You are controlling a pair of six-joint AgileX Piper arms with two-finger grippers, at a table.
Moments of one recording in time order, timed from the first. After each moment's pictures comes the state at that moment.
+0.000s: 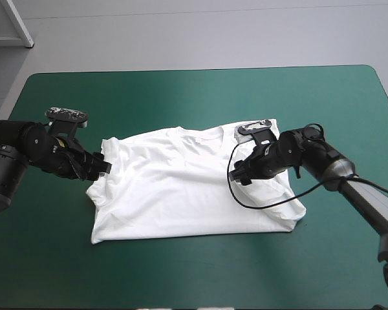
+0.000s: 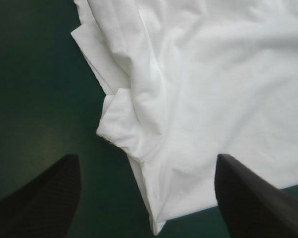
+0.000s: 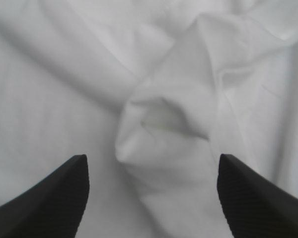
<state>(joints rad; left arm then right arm) -0.15 1.28 -1.31 -0.05 1.25 0.10 0.44 1.54 -1.20 0.18 0.84 -0.09</state>
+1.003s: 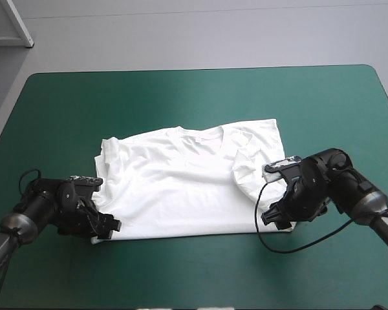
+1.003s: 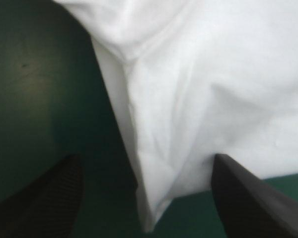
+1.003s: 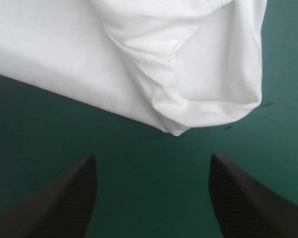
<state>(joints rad) -0.15 1.28 -0.72 -0.06 0.96 0.03 0.44 1.33 -1.01 0.03 1.18 0.04</state>
